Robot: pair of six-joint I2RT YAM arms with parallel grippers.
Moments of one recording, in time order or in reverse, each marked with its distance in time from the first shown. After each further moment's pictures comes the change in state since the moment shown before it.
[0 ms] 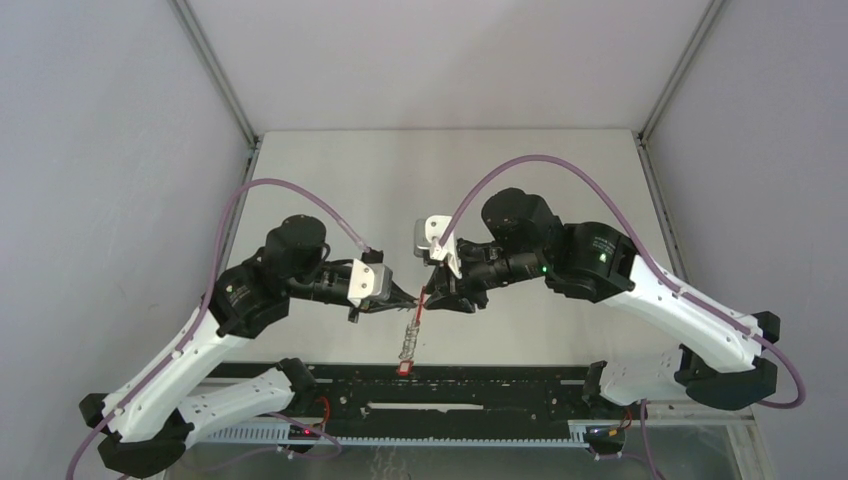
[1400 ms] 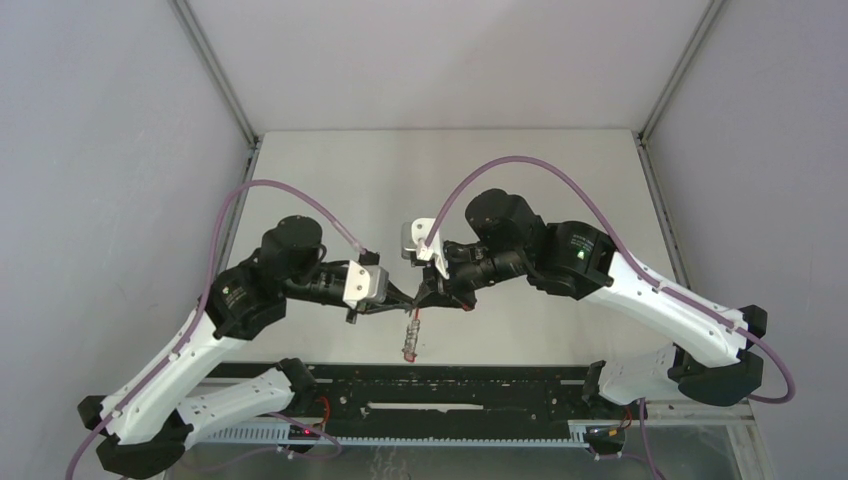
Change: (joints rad) left arm -0.001 -0.008 0.006 0.003 0.018 0.002; right arm -0.015 0.045 -0.027 0.047 -0.059 -0.003
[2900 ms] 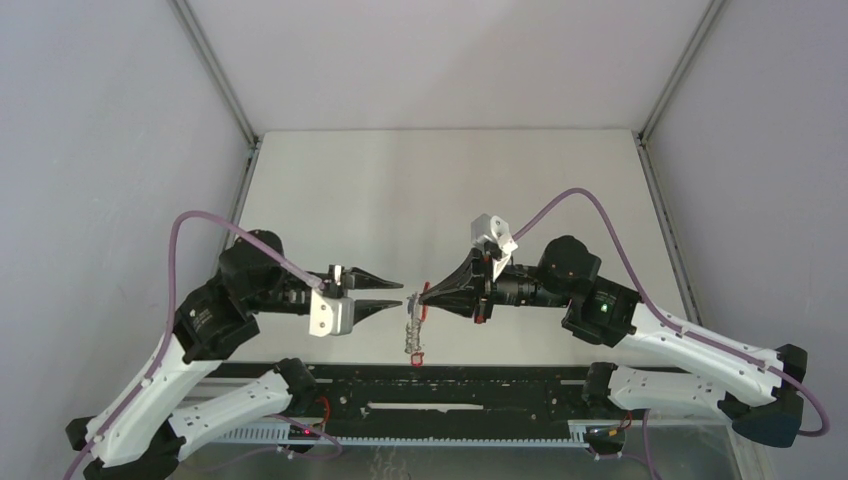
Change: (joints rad) left arm -0.002 -0.113 0.000 0.054 -0.042 0.220; right arm -0.032 -0.385 -0.661 0.878 0.034 0.456
